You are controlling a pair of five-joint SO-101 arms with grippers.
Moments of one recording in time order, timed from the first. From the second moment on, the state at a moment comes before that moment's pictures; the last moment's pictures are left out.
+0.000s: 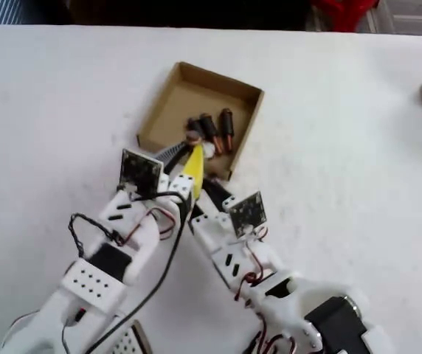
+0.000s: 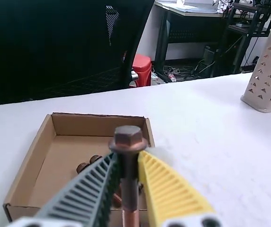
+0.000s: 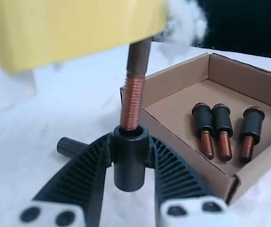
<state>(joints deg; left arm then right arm) 22.7 -57.0 79.4 -1.3 7.9 -36.2 -16.4 94.2 -60.7 -4.2</state>
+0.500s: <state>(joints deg) 22.8 -57.1 79.4 1.5 10.1 -36.2 -16.4 94.2 -60.7 -4.2</state>
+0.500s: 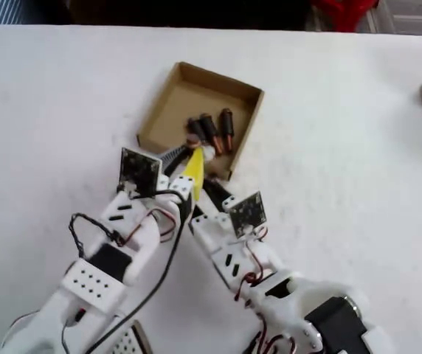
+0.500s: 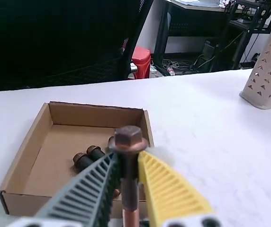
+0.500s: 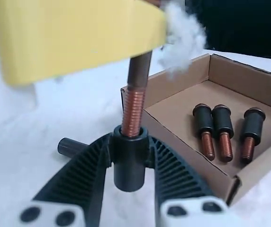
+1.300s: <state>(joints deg) 24.7 -58.8 79.1 22.4 7.3 -36.1 -16.2 94.2 -60.6 -4.1</state>
